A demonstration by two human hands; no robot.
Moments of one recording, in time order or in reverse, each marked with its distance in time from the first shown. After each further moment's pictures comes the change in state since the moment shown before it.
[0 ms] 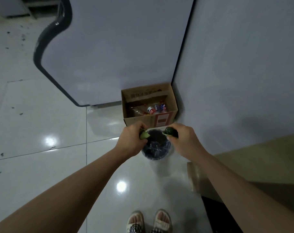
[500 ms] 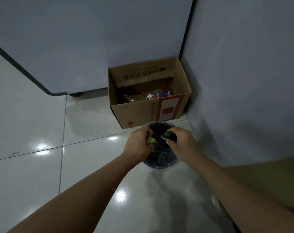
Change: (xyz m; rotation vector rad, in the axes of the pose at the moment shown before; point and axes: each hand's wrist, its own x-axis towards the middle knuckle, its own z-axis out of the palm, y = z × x) left_hand 0.141 -0.169 0.219 0.064 -0.002 0.013; right_hand 0.114 0.197 0.220 -0.059 0.049 0.018
